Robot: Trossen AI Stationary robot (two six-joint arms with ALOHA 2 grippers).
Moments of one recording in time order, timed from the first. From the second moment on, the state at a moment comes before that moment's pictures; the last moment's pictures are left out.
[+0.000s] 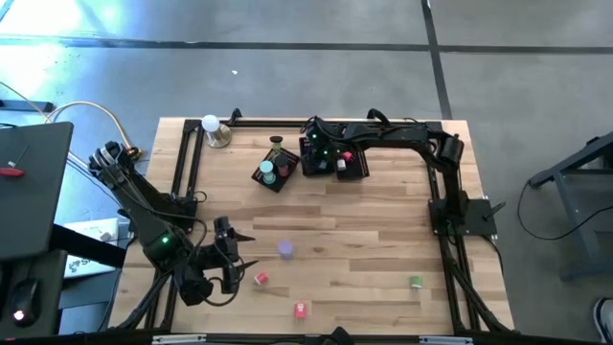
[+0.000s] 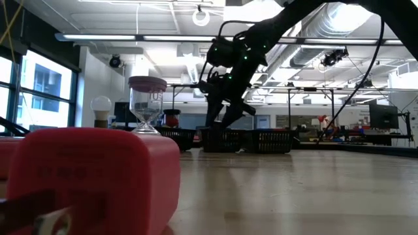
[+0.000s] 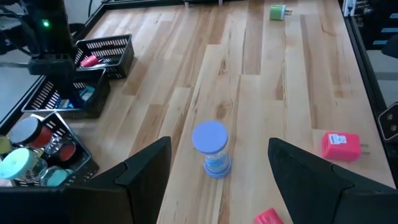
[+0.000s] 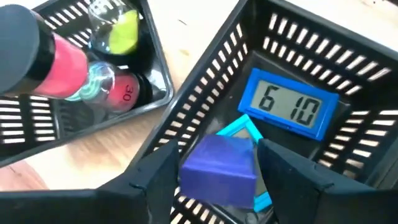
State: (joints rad) left arm -0.87 1.32 1.14 -0.76 -0.89 -0.73; right arm -0.41 2.01 1.47 -0.46 -0.01 0.50
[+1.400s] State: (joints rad) left arm -0.87 1.32 1.14 -0.76 -0.86 -0.77; right arm -0.41 2.01 1.47 -0.43 0.00 0.49
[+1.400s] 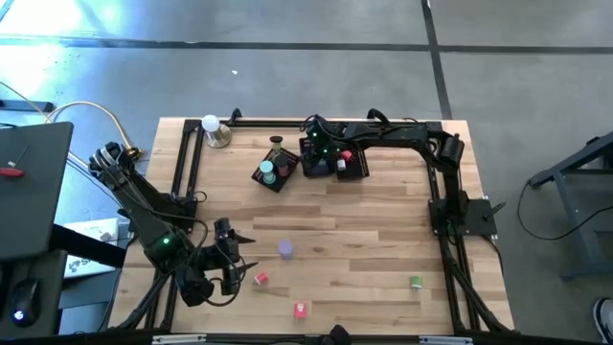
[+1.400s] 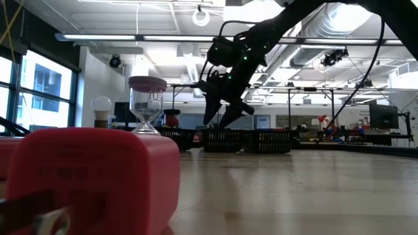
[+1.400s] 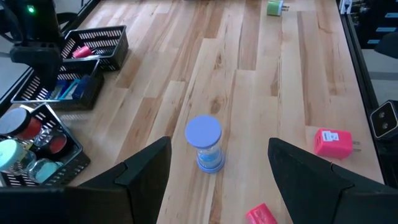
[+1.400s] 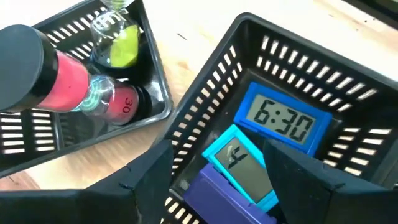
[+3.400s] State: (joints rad) left arm -0.84 1.41 1.14 -0.77 -0.78 -0.79; right arm 0.68 1.68 1.47 -0.99 1.12 0.89
